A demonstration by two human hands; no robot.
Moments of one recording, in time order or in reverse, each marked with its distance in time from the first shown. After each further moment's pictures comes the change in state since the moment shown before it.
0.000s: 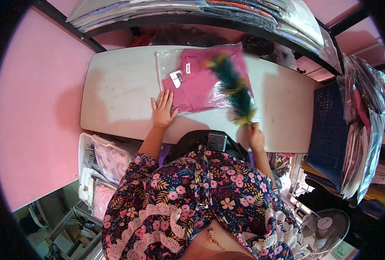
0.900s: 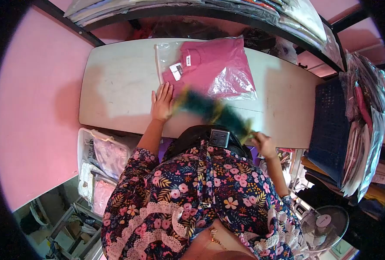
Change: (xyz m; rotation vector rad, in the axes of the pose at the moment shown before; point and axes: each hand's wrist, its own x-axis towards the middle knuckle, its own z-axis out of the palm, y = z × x) left_hand 0.001 -0.008 0.004 -0.057 0.038 0.013; right_hand -0.033 0.024 -0.053 0.012 -0.084 -0.528
